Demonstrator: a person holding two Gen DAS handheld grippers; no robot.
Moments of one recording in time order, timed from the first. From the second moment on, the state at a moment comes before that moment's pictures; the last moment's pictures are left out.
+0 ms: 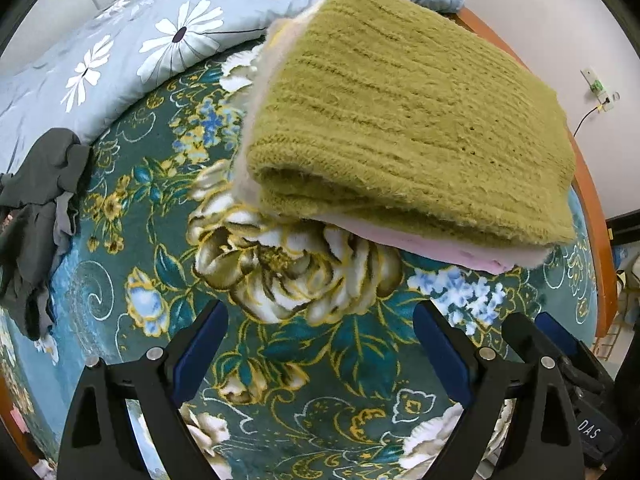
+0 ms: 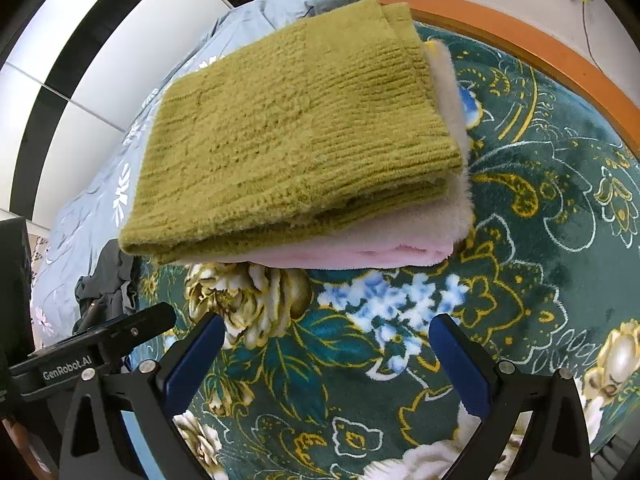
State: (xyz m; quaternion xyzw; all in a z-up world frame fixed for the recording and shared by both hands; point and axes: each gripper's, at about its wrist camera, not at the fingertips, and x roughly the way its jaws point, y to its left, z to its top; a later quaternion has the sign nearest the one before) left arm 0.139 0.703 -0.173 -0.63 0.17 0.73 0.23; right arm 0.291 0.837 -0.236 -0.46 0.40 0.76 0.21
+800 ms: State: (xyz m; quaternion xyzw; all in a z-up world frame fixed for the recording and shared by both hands) left arm 0.132 0.703 -0.176 -0.62 0.17 0.74 0.23; right arm 0.280 0.838 -0.229 -0.46 0.38 0.77 0.21
